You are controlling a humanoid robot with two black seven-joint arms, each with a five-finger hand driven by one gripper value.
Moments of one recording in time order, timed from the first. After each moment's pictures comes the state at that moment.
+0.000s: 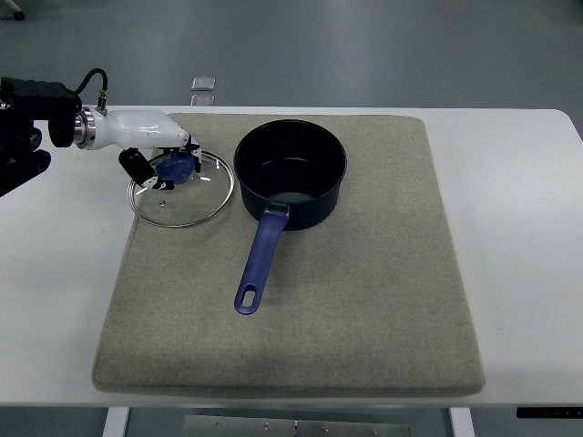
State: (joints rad) left arm -1.23 0.59 0.08 -0.77 1.57 -0.06 -0.61; right arm 0.03 0.00 -0.06 0.20 -0.02 -0.01 0.07
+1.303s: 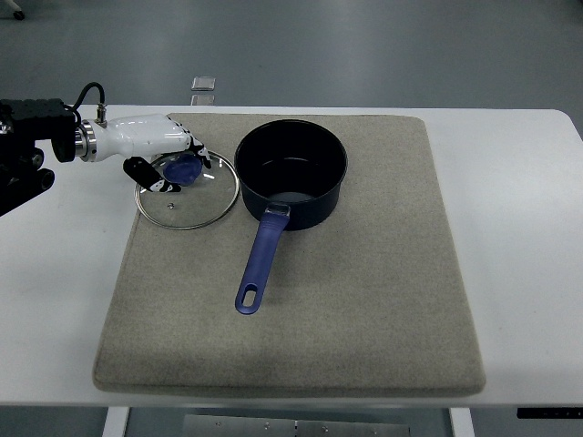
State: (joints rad) left arm -1.17 0.59 0.07 -0.78 1.54 0.11 -0.61; right arm 0.03 0.00 -0.06 0.20 -0.02 -0.01 0.07
